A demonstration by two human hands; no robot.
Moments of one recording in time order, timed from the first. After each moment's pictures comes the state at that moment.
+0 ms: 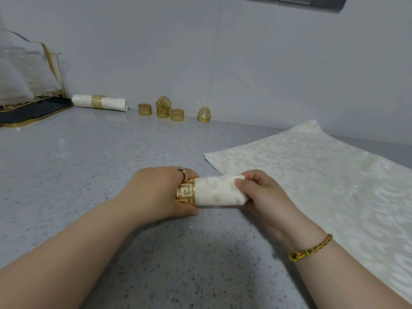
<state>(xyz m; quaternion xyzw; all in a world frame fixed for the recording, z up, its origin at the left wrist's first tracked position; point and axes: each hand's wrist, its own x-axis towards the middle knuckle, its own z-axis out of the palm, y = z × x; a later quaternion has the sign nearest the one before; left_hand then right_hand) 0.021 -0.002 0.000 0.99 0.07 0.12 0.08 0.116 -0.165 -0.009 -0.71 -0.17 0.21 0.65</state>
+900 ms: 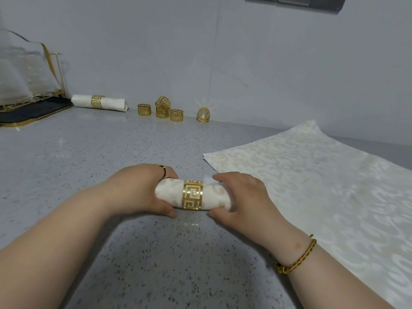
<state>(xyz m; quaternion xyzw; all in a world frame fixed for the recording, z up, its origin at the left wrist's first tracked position) 0.014 0.025 0.005 0.99 0.08 0.02 0.13 0.105 -0.166 -0.014 -0.84 -0.49 -0.09 0.22</state>
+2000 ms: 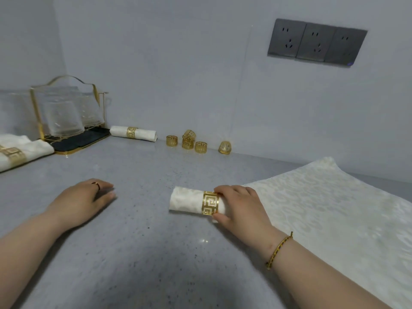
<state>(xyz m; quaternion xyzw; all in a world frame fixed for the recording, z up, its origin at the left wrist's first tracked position) -0.068 0.165 -0.011 0.93 0.31 0.13 0.13 0.101 -0.100 0.013 -0.84 -0.51 -0.13 0.14</state>
